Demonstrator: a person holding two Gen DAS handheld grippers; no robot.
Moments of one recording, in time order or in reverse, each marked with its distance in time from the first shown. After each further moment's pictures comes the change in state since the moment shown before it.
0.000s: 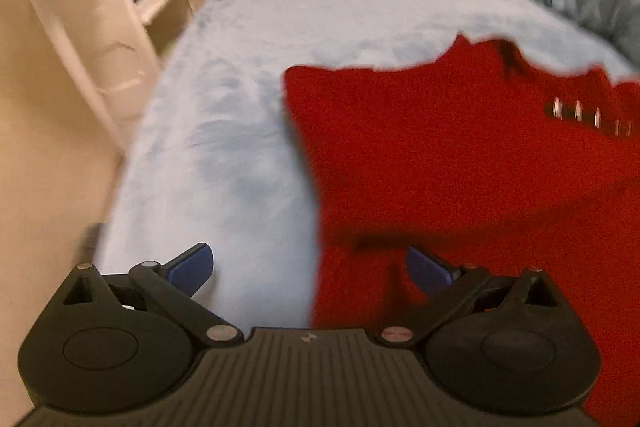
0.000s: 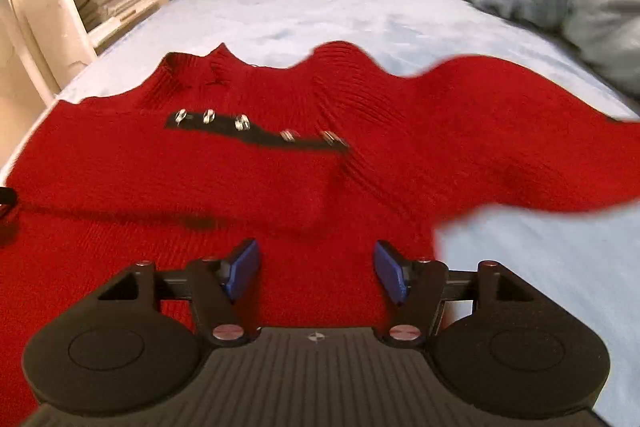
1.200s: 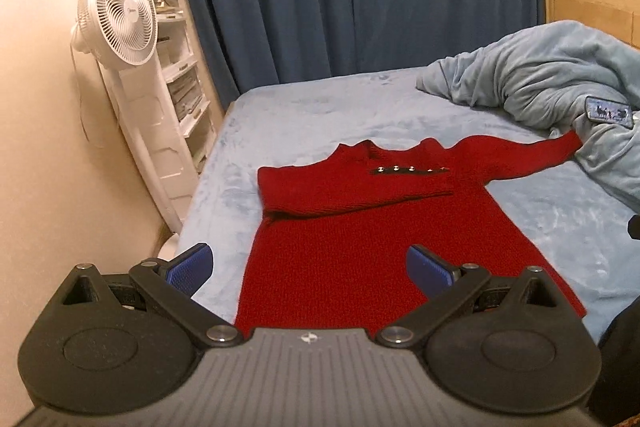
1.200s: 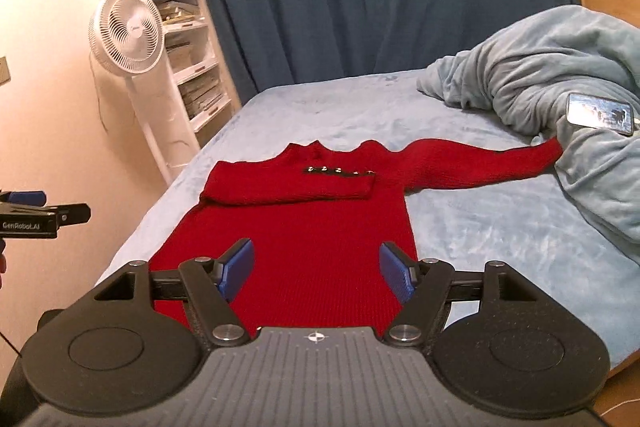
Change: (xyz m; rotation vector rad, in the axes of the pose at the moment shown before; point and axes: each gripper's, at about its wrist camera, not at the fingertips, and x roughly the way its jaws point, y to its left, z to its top) left arm -0.396 -0.117 -0.158 -0.006 -0.358 0.012; right arm -0.359 0.038 -0.137 0.030 -0.268 0.111
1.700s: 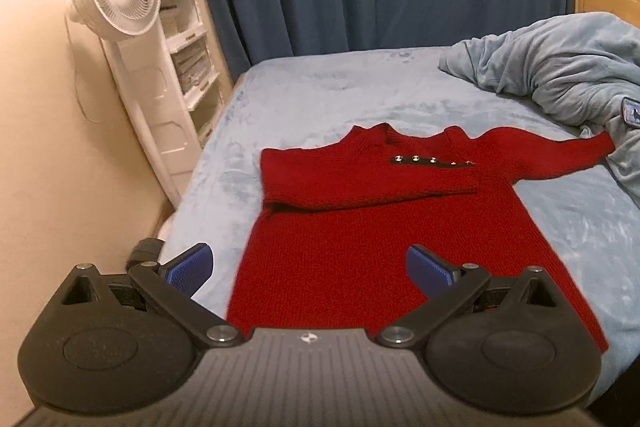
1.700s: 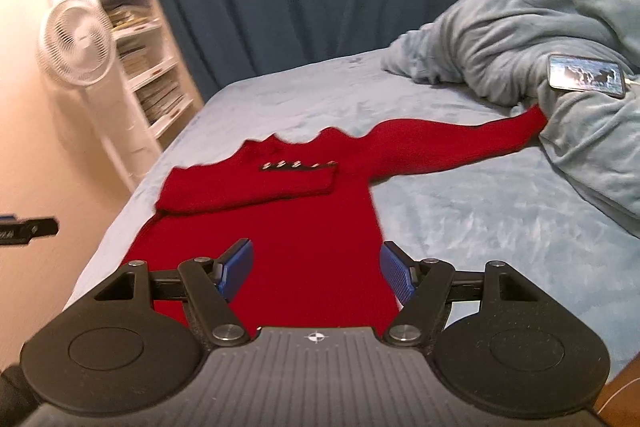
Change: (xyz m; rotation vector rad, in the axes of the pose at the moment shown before) left arm 0.085 -0.008 0.030 -0.055 0.094 0.028; right arm 0.074 -0.057 0.014 0.108 0.002 -0.086
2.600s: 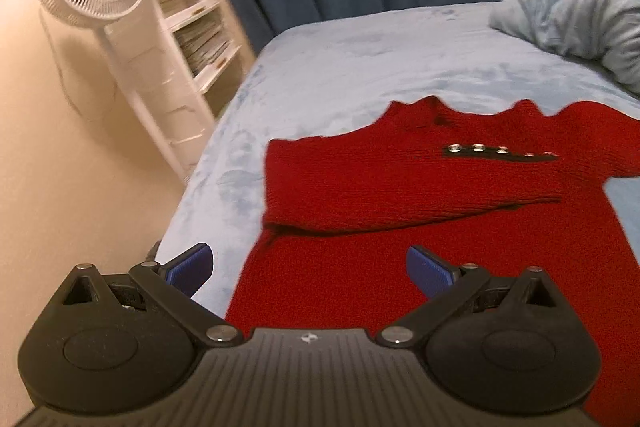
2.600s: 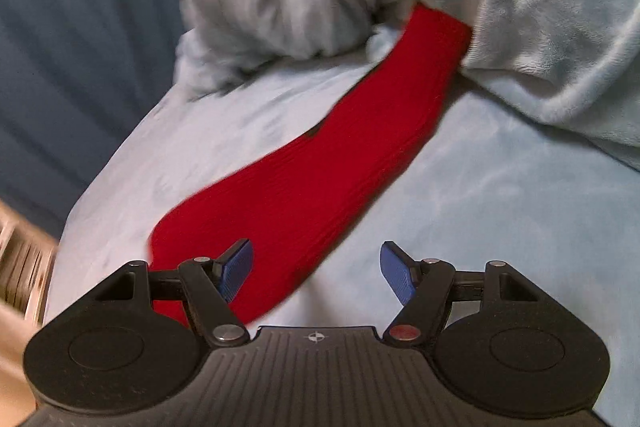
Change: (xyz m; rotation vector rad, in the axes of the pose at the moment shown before) left arm 0.171 -0.033 0.041 0.044 0.105 0.179; right arm 0.303 -0.242 0.077 0.655 -0.013 -0.247
